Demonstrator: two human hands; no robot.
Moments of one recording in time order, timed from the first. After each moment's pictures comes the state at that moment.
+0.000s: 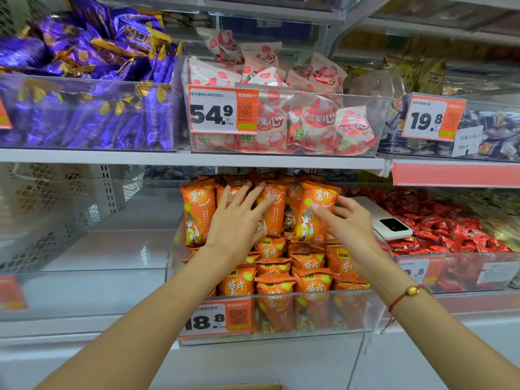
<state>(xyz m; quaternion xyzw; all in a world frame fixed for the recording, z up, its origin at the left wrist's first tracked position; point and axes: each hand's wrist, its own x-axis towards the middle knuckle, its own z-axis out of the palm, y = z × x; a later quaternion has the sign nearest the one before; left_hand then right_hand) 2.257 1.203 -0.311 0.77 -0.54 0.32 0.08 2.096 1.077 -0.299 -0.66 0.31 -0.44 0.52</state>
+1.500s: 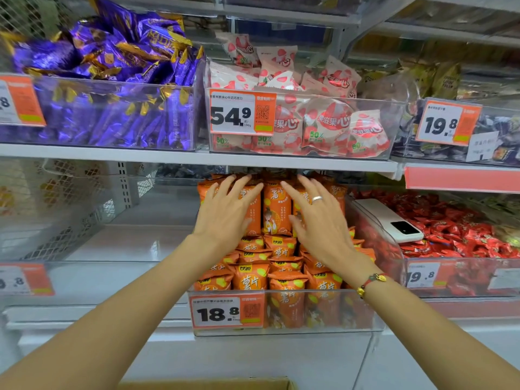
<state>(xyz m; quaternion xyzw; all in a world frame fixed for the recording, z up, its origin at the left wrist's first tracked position) 2.272 1.239 -0.291 0.81 -0.49 0.31 0.09 2.139 1.092 -0.310 -0.90 0.17 -0.39 -0.10</state>
